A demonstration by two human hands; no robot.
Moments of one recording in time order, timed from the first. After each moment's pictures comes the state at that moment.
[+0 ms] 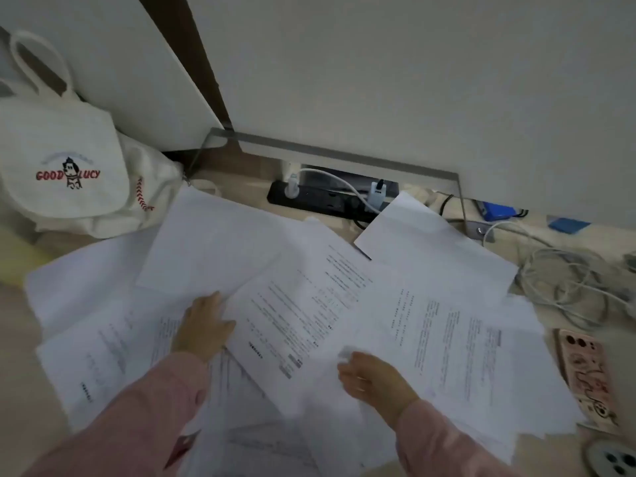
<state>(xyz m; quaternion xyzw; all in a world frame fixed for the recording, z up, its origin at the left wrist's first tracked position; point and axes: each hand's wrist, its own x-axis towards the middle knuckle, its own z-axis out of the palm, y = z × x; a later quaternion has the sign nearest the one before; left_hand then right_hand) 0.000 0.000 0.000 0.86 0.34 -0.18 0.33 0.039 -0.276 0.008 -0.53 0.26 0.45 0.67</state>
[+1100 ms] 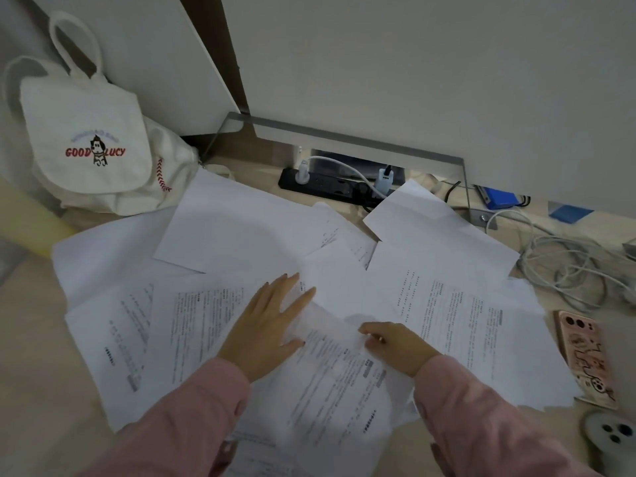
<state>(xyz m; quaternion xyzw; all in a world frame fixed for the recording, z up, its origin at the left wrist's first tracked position) -0.039 -0.063 0.023 0.99 -0.06 0.02 0.15 0.049 -0.289 0.044 -0.88 -0.19 0.39 0.18</state>
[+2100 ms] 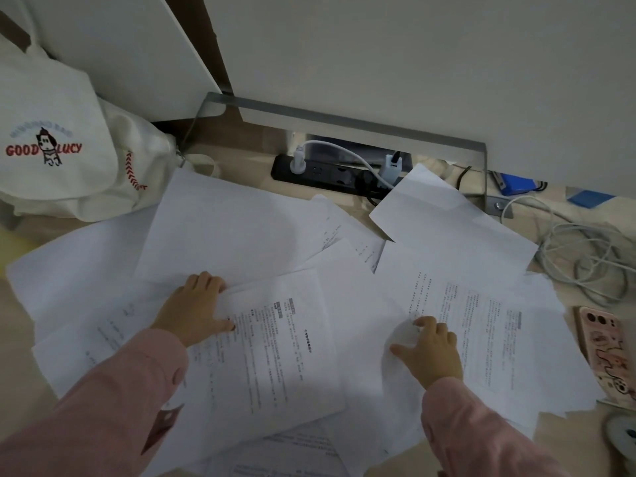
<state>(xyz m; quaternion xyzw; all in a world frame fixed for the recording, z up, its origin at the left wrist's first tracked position) 0.006 0.046 -0.008 0.96 0.10 -0.23 0.10 0.059 -0.298 0.000 -0.95 0.11 0.27 0.13</state>
